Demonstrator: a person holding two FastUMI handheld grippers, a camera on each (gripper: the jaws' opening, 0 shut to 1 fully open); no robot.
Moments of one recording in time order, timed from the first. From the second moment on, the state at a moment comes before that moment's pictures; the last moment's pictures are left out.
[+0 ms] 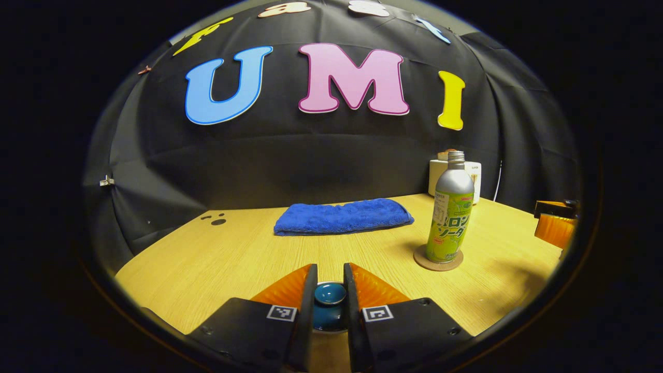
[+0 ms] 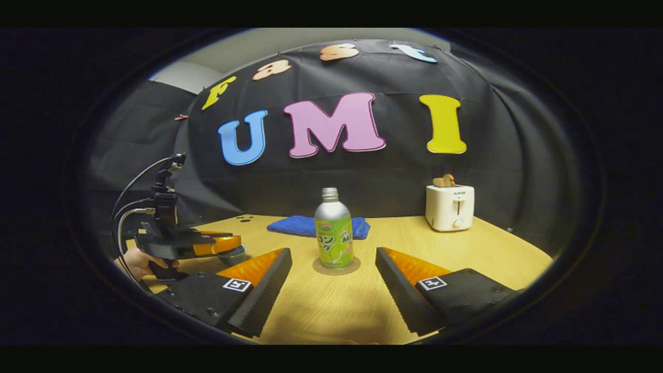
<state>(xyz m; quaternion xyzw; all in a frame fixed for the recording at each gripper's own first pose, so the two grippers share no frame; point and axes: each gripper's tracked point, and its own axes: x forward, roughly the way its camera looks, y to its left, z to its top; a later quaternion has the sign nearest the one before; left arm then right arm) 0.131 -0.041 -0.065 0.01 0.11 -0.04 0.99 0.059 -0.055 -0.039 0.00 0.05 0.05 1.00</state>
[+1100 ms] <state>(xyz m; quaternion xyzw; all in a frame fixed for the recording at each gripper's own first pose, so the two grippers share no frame) 0.089 -0.038 -0.027 -0.01 0.06 -0.02 1.00 0.055 -0.049 -0.061 0.01 0.08 0.05 1.00</state>
